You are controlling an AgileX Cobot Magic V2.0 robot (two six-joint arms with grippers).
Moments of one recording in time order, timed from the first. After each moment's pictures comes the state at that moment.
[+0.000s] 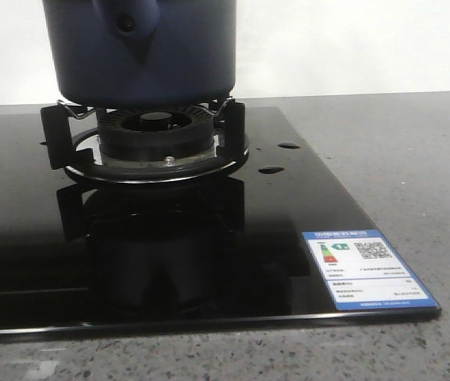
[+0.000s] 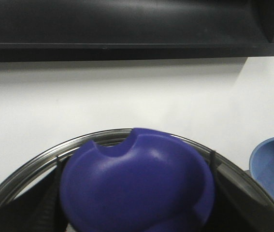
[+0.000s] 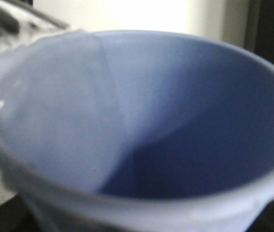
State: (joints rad) left arm -0.30 1.07 -1.03 -0.44 0.04 0.35; right arm 0.63 1.61 -1.40 -1.44 0.44 -0.09
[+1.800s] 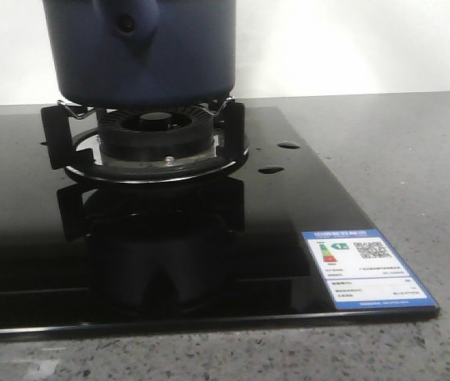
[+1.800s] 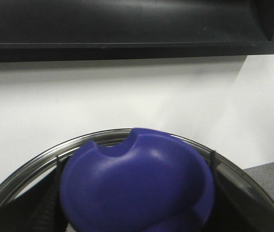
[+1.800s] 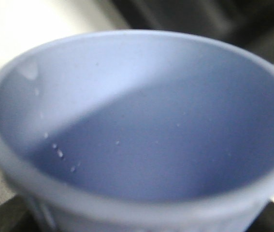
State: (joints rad) left arm -0.30 1.07 -1.03 -0.43 0.04 0.35; right arm 0.50 1.45 -1.41 -1.37 0.49 0.62
